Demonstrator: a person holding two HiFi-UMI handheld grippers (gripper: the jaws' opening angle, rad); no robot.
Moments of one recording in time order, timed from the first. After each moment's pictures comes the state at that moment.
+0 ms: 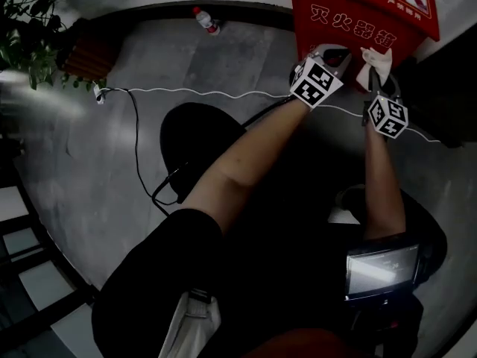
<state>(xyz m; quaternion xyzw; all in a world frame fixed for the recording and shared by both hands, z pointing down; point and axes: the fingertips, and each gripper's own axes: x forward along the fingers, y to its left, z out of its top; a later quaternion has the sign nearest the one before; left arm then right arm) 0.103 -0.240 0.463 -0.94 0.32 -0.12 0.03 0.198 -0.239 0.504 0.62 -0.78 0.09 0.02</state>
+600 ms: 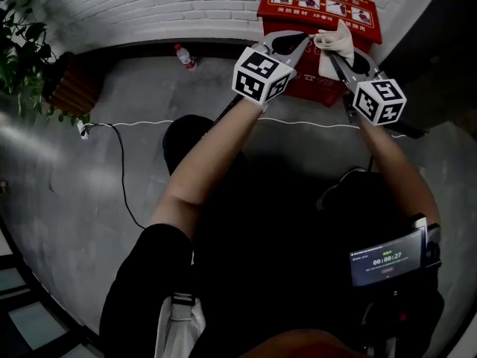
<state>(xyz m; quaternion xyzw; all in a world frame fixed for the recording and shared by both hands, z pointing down) 0.038 -0.176 0.239 -0.96 0.29 -0.01 0.03 0.100 -0.170 0.255 0.48 -0.88 0.01 0.03</state>
